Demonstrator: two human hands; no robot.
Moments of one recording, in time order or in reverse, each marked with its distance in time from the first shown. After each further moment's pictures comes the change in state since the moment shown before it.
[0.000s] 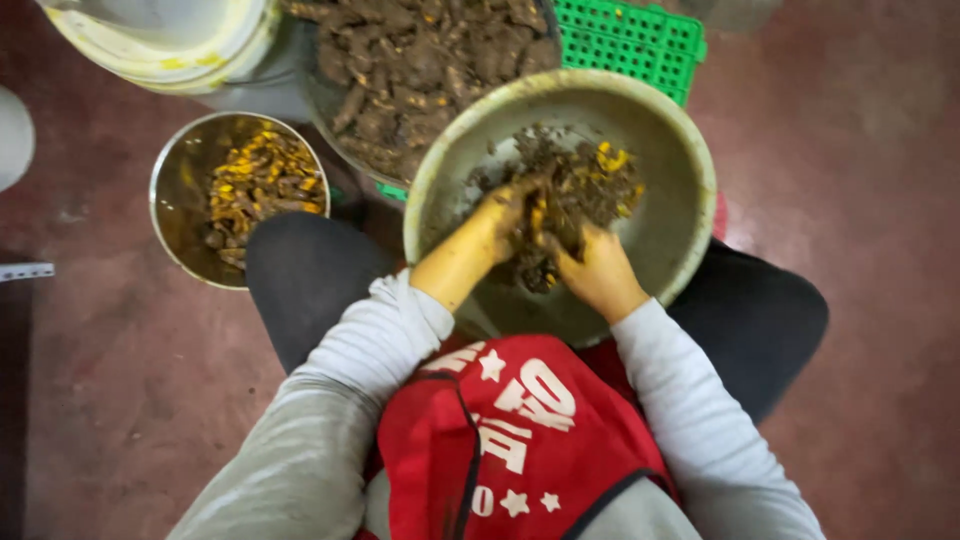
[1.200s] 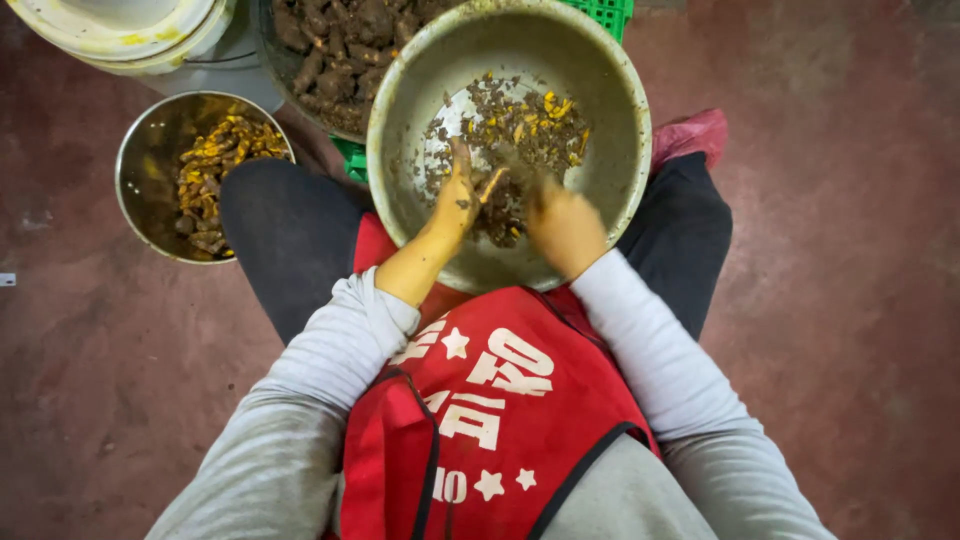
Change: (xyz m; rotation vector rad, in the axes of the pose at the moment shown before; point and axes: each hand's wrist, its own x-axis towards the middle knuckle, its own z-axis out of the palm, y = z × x) left_hand 0.077 -0.106 -0.132 1.355 0.054 1.119; right_hand -0.073 -0.013 -0.009 -0.412 0.078 0.001
